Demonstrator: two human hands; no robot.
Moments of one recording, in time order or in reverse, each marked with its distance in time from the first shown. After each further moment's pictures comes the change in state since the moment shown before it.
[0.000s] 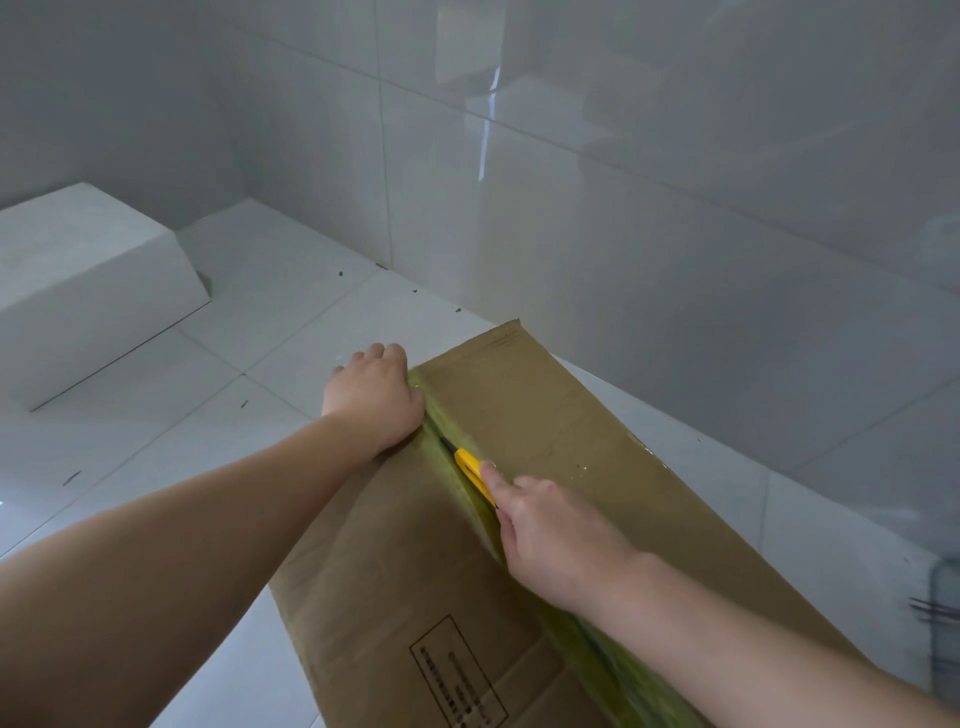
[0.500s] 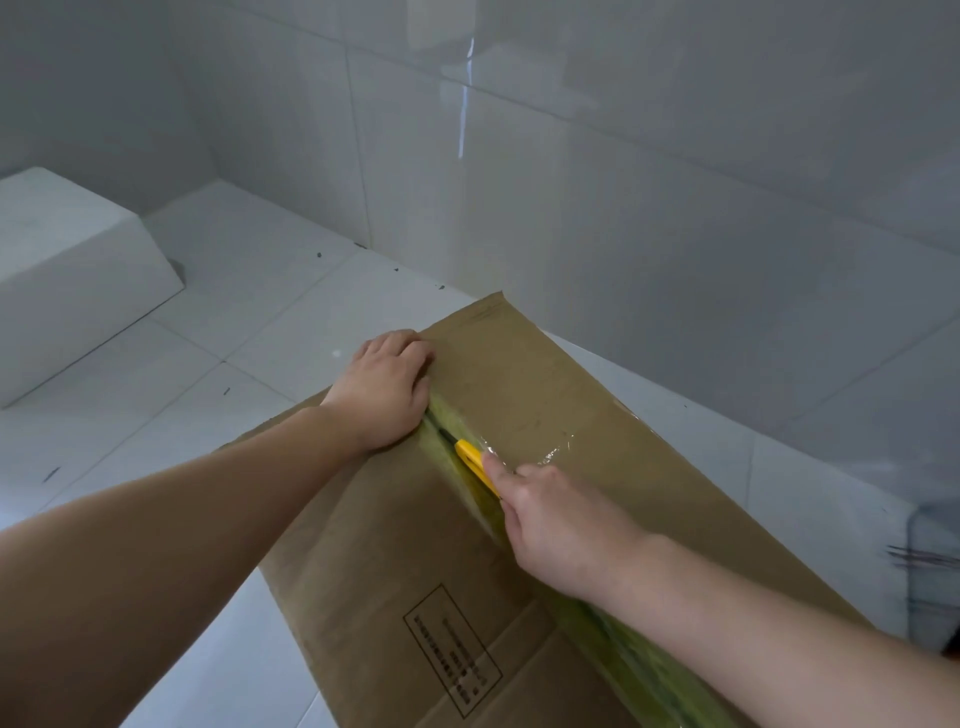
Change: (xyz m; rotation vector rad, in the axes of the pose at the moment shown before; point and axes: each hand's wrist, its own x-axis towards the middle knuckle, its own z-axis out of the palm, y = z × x) left_hand -0.009 0.002 0.013 -0.094 0.011 0.400; right_hand -0.018 0.004 0.002 -0.039 -0.043 0.029
